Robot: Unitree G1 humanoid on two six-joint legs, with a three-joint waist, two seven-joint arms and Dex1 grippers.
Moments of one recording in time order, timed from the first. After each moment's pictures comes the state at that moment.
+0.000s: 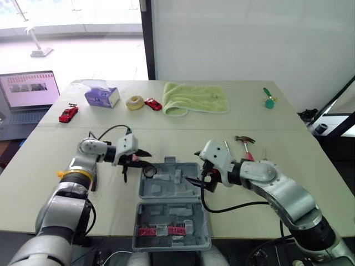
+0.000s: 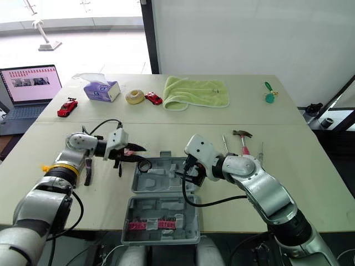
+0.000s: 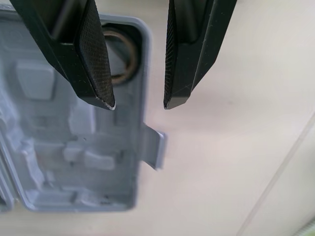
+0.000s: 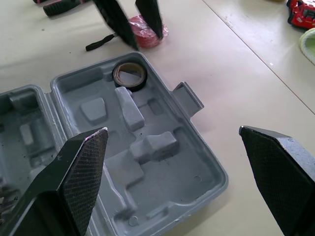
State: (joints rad) left arm -0.87 0.55 -0.09 0.99 -0.06 -0.33 -1.45; right arm -0.41 -0.62 0.26 -0.55 0.26 0.89 0.64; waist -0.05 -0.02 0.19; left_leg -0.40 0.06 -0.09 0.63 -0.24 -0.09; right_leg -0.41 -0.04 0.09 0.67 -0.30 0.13
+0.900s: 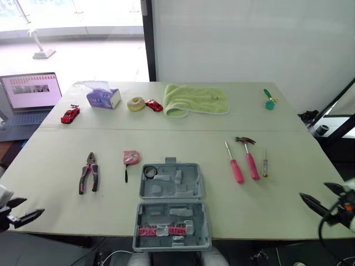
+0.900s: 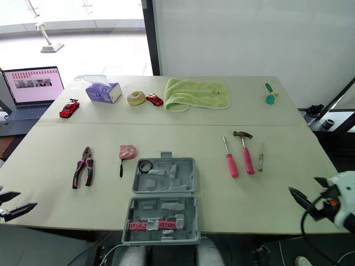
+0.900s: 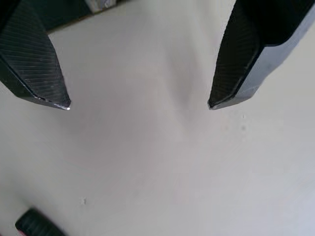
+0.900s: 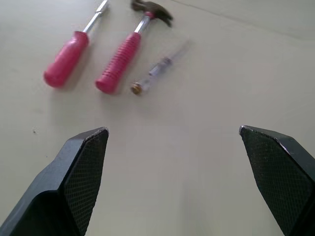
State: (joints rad) left arm -0.07 1.04 0.41 1.03 -0.25 -0.19 -1.20; right arm 0.42 -0.69 -0.77 -0.22 0.41 0.40 0.86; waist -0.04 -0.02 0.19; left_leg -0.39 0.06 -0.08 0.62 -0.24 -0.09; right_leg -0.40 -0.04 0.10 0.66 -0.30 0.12
